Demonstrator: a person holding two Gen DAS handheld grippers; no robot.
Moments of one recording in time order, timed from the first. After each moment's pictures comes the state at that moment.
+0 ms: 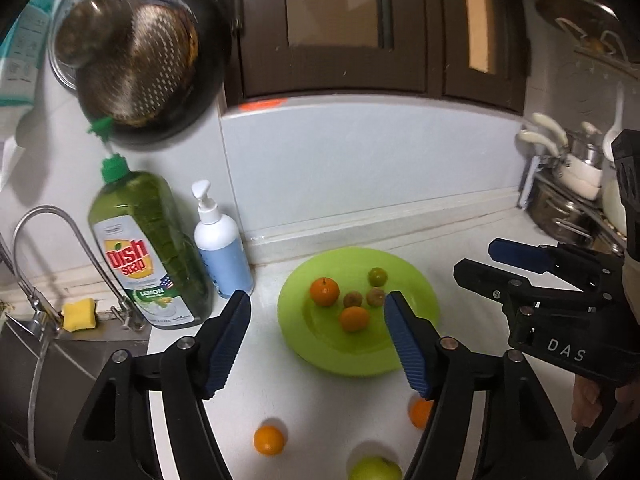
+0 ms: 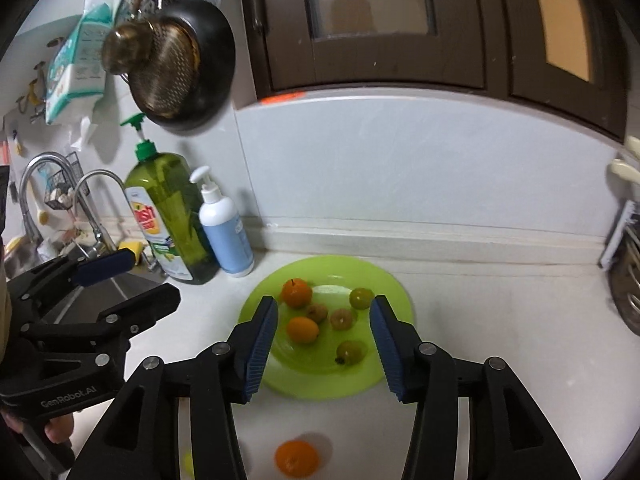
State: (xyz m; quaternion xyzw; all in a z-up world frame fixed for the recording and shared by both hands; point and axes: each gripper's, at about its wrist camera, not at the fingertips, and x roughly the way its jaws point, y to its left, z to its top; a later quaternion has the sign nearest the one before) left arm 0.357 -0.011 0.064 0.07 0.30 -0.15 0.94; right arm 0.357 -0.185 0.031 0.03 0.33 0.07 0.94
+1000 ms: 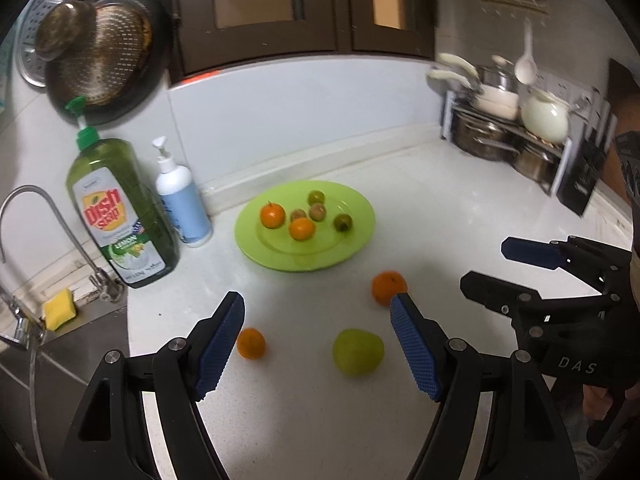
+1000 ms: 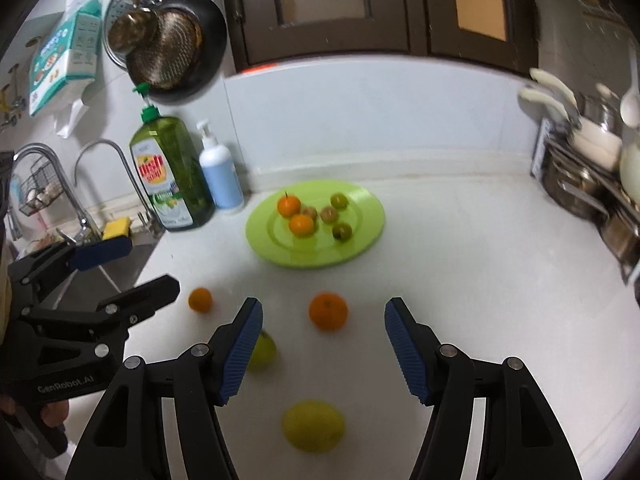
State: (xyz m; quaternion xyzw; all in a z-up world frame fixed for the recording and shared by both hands) left arm 0.269 0.024 0.023 0.14 0.33 -0.28 0.89; right arm 0.214 -0.134 0.004 0.07 0.37 -0.05 0.93
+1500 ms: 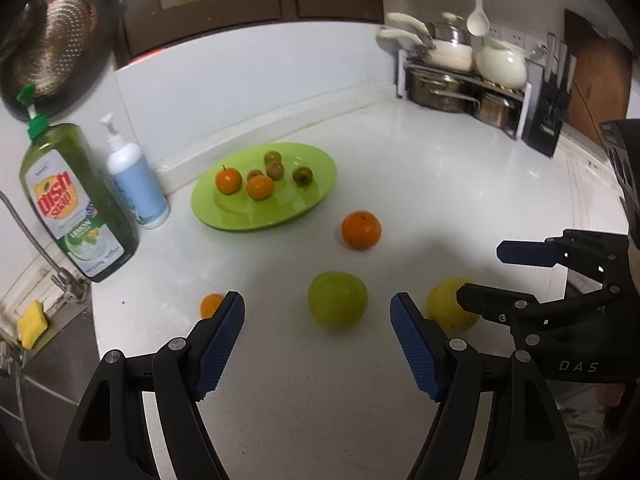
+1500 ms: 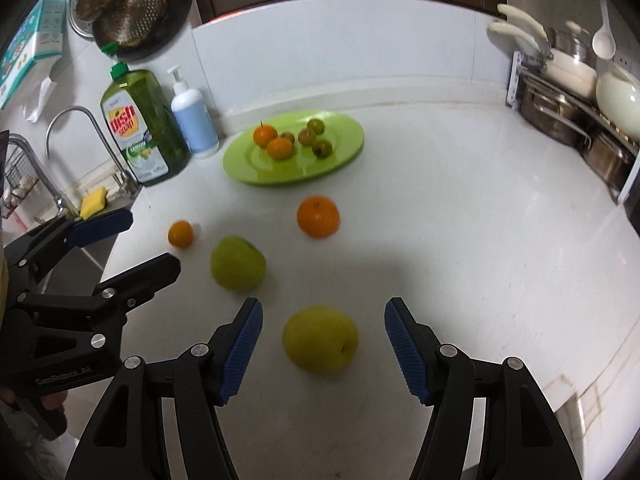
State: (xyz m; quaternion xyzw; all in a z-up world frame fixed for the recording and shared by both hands) left arm 0.261 0.026 -0.025 0.19 0.34 -0.35 0.85; right arm 0.184 -0.117 -0.048 0.11 0.43 -0.09 0.89
